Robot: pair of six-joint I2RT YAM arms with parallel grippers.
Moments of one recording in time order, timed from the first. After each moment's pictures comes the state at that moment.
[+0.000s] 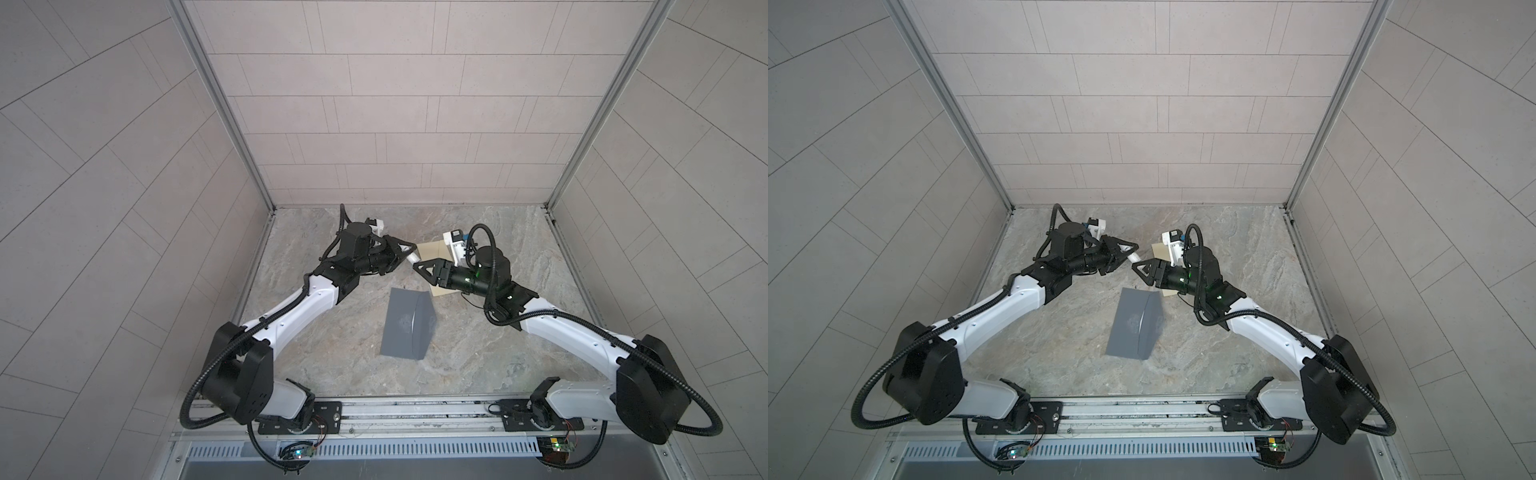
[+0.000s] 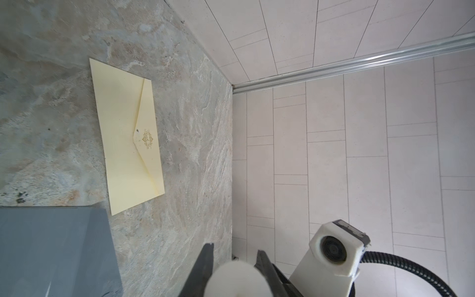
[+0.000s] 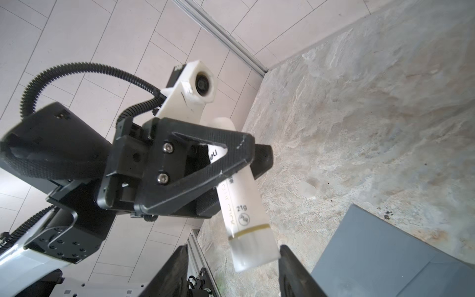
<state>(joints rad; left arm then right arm) -0.49 1.43 1.02 0.06 0.47 -1.20 0.57 1.29 0.81 0.28 -0.46 0.88</state>
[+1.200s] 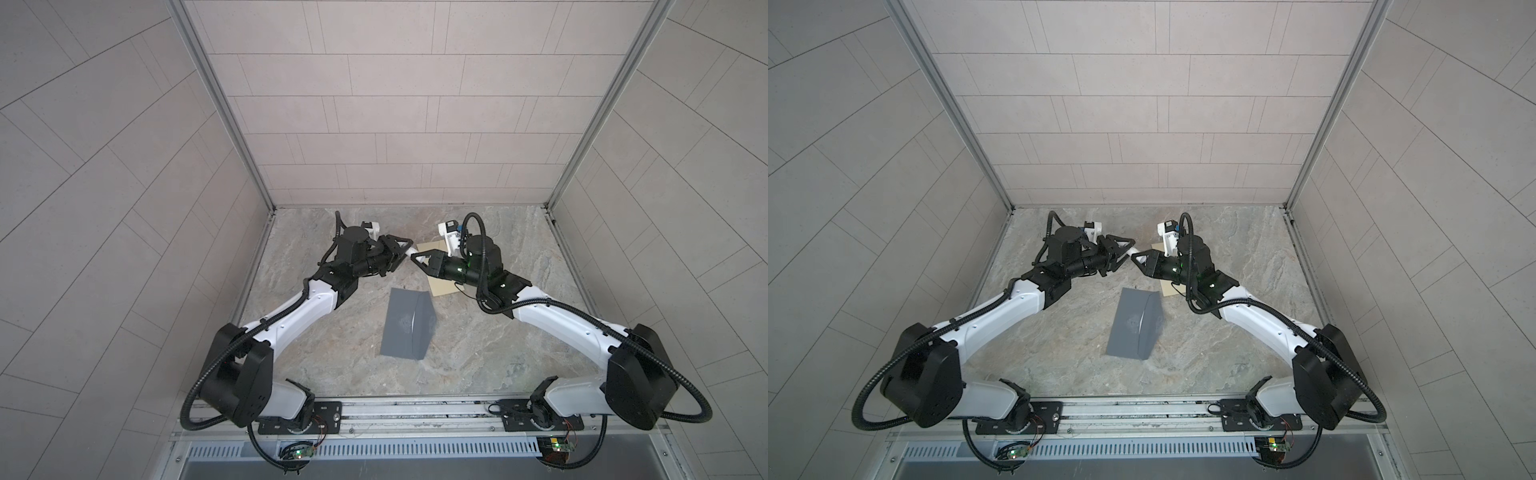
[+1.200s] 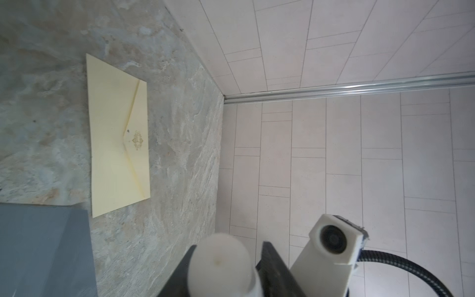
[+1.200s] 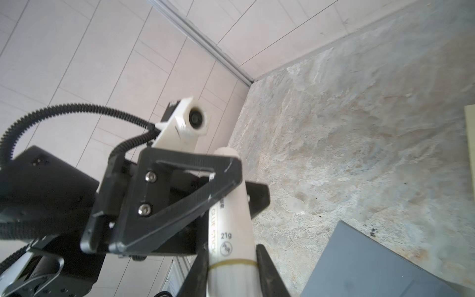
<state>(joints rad) -0.47 1.39 0.95 0.10 0.44 -1.25 0.58 1.36 0.99 0.07 -0.34 0.80</state>
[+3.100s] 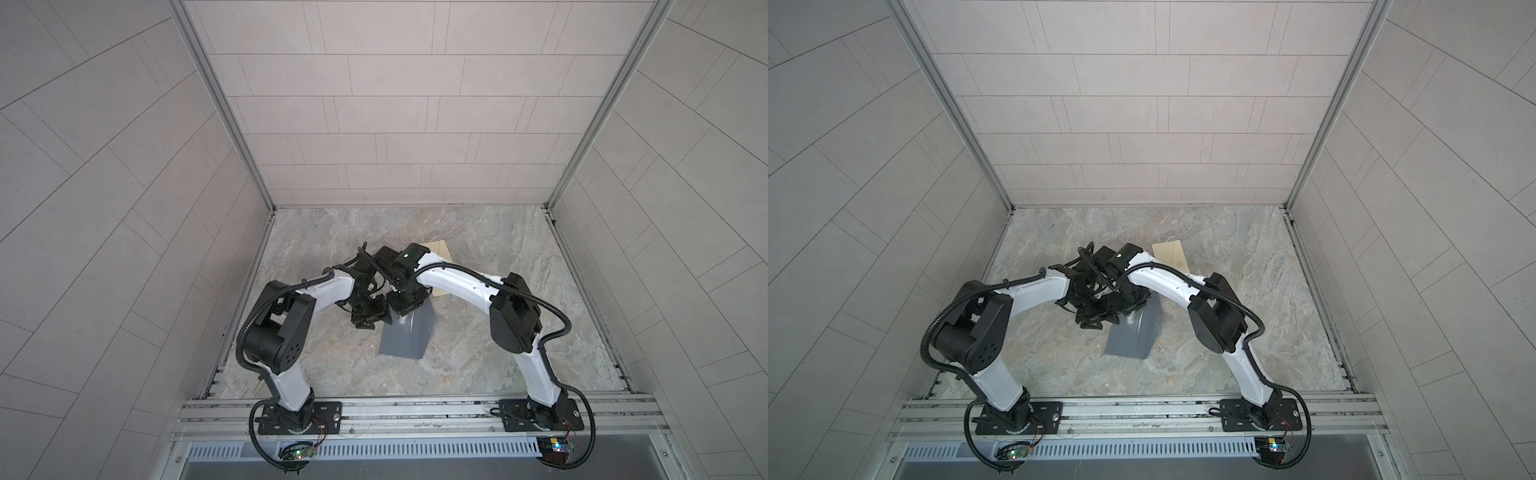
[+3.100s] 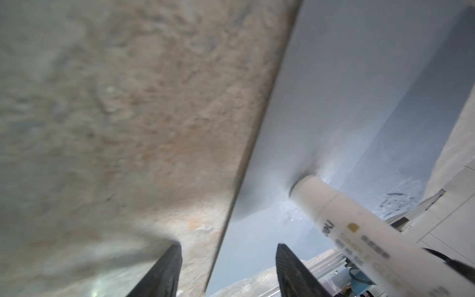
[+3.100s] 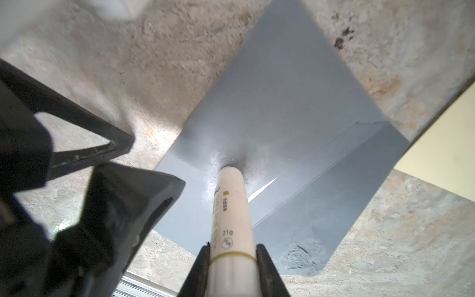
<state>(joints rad) -0.45 1.75 1.00 -0.71 0.49 -0.53 0.84 2.13 1.87 -1.25 -0.07 0.37</state>
